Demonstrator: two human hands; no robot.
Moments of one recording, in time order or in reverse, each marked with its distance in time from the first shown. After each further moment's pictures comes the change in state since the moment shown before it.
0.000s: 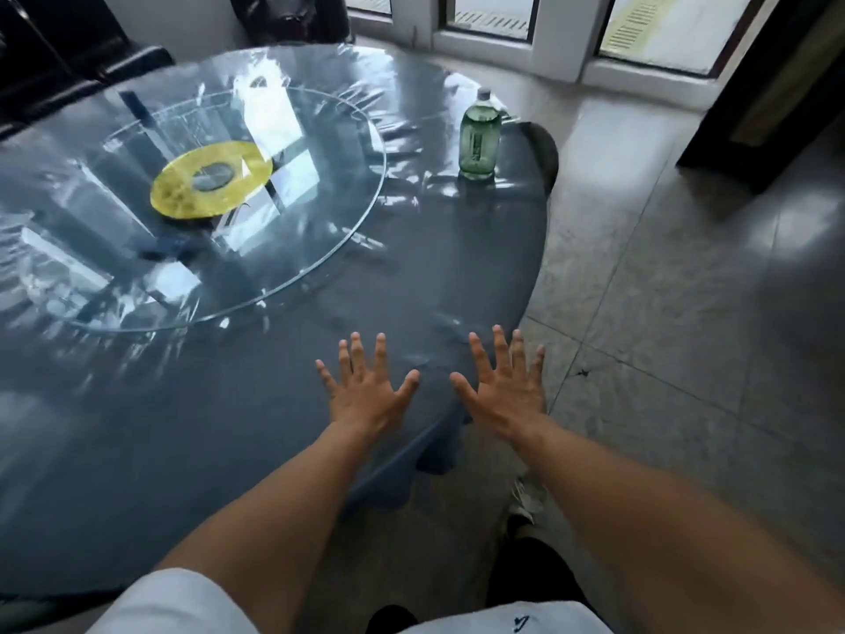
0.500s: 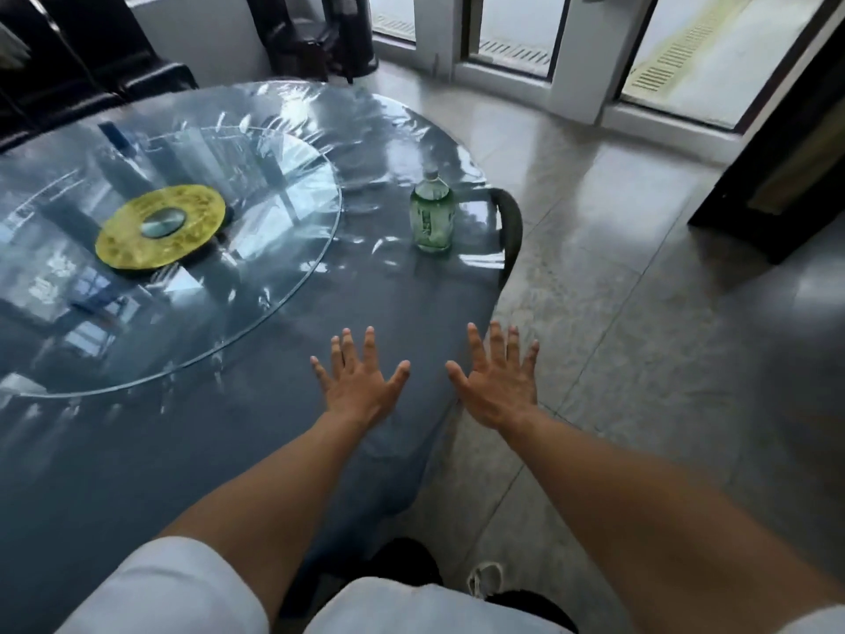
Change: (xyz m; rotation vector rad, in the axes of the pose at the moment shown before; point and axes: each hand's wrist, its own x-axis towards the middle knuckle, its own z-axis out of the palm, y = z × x) left_hand 0.166 0.210 -0.054 -0.130 0.057 -0.132; right_hand 0.201 0.165 -0.130 0.007 0.004 -0.075
